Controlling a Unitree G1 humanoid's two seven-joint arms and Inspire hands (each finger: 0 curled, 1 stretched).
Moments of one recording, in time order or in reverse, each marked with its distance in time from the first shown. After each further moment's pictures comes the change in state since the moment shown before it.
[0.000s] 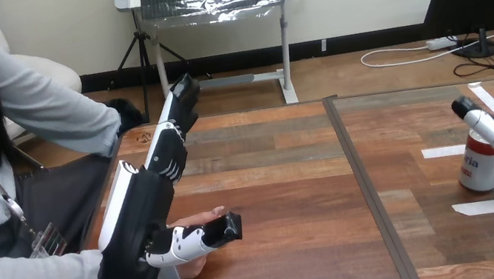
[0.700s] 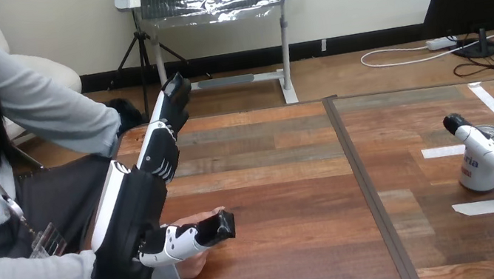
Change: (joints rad) left arm 0.000 0.003 0.020 0.000 -0.003 -0.001 -0.015; right arm -0.022 -0.004 0.036 0.057 -0.047 0.099 -0.039
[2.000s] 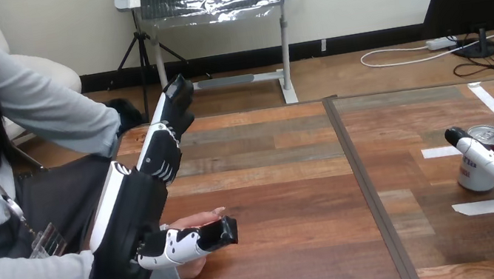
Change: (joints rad) left arm 0.000 0.006 0.003 0.000 -0.046 0.005 -0.063; right arm -0.006 -0.025 0.016 0.041 -0.026 0.064 -0.005
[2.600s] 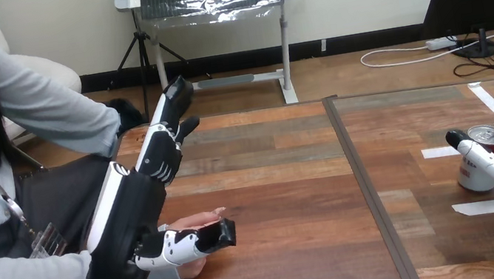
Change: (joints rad) left arm 0.000 0.010 0.002 -0.001 -0.025 0.001 -0.027; right arm 0.000 -0.001 0.012 0.006 -0.016 0.014 -0.021
